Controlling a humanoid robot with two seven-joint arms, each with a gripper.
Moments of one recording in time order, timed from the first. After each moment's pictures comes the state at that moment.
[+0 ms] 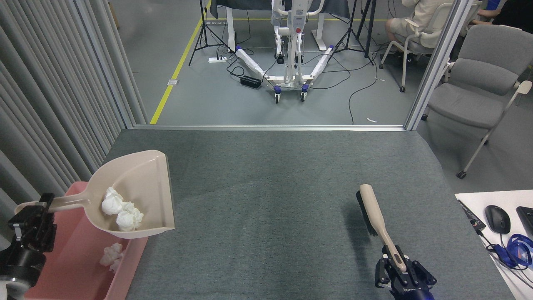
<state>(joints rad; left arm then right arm) -0.04 0.78 -0.24 -1.32 0.71 -0.40 0.12 0.09 -0.22 0.09 -1.43 1.14 -0.03 -0.10</state>
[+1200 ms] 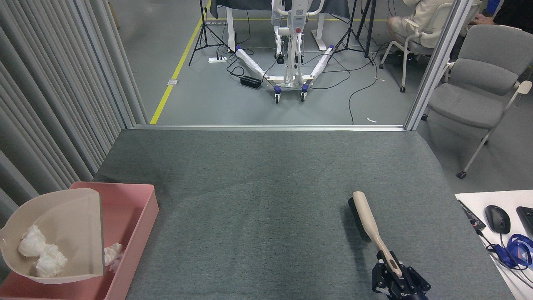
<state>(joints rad) 0.20 0.92 0.00 -1.11 0.60 -0.58 -0.02 0.10 -0.21 0.09 -1.41 1.04 -0.07 -0.09</state>
